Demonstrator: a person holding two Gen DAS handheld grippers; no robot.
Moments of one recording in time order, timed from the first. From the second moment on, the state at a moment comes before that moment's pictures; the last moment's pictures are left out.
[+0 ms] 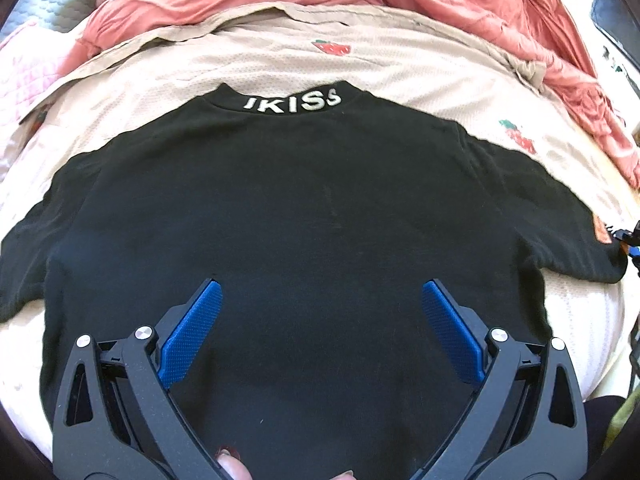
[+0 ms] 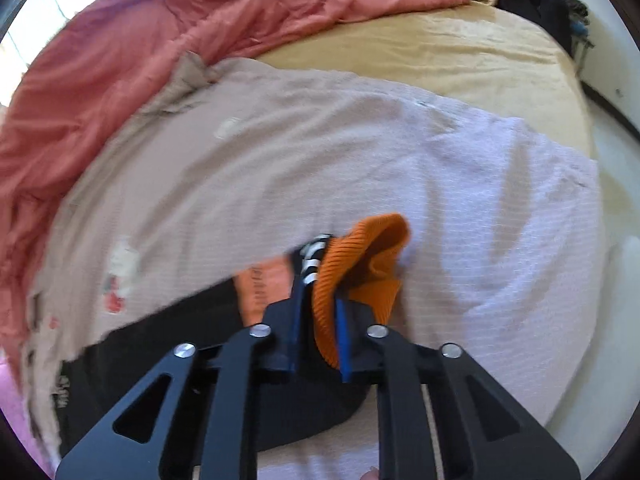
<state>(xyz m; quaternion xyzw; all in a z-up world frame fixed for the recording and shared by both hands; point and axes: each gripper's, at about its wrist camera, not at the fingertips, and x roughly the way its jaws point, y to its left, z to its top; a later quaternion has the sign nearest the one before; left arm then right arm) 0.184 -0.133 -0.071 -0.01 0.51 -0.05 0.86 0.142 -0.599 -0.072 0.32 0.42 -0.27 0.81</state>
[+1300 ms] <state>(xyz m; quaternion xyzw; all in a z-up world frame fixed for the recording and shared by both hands) 0.166 -0.046 -0.062 -0.12 0.53 -0.02 0.84 0.195 -0.295 -0.023 0.10 0.40 0.19 0.89</state>
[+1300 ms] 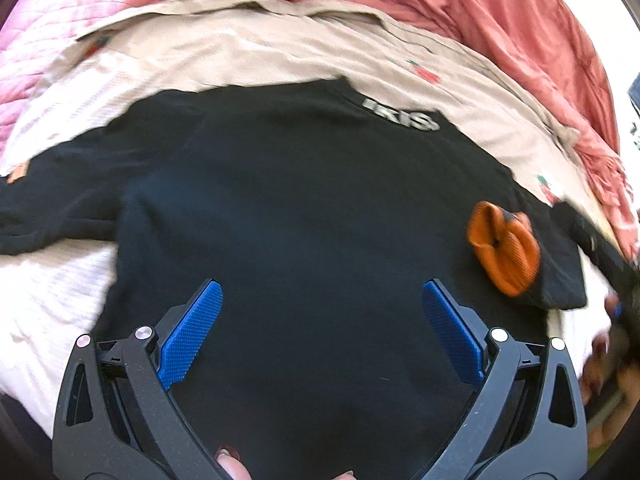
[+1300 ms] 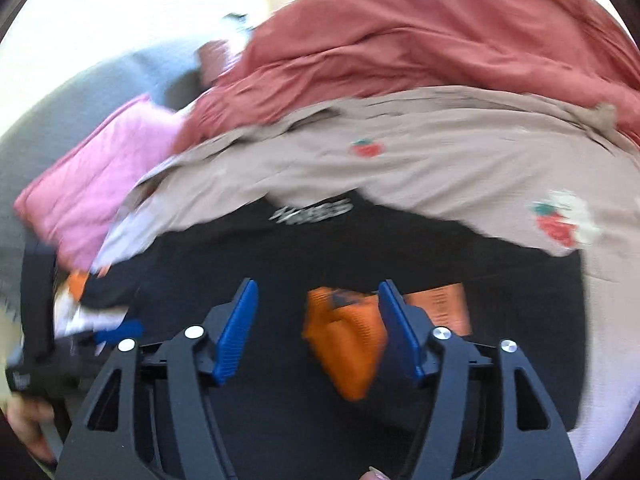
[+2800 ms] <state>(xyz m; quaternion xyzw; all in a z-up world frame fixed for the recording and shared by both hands) 0.179 -0.151 -0.076 -0.08 0.53 -0.23 0.81 0.228 -0.395 -0.066 0.15 0.51 0.04 0.85</state>
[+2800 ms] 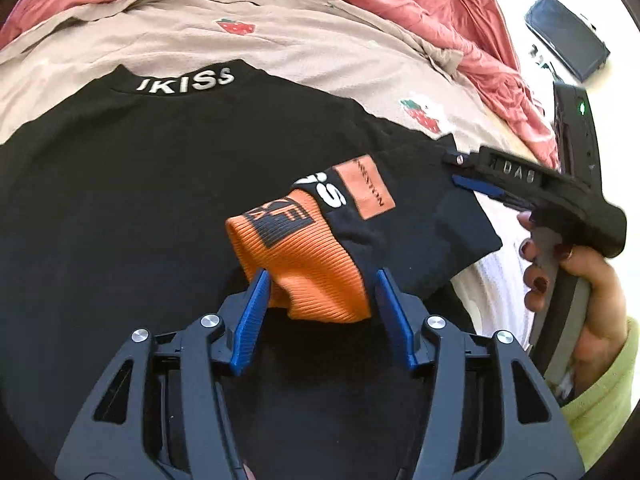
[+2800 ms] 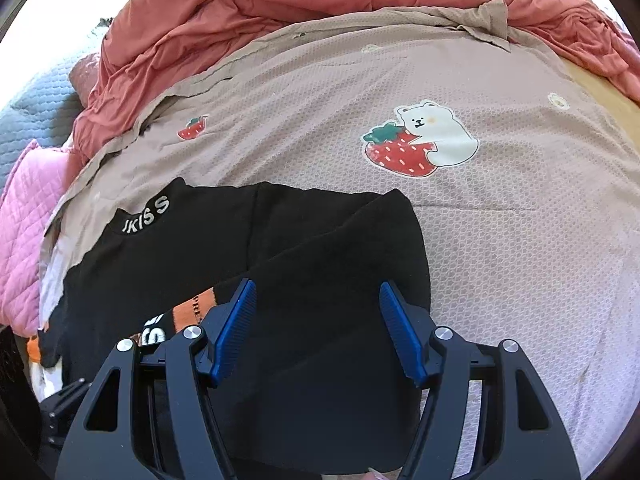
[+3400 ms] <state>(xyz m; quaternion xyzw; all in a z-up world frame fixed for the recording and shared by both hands) 0.184 -0.145 -0.090 -0.16 0.58 -0.20 0.77 0.227 -0.406 -0.060 0.17 0.50 0.02 0.85</state>
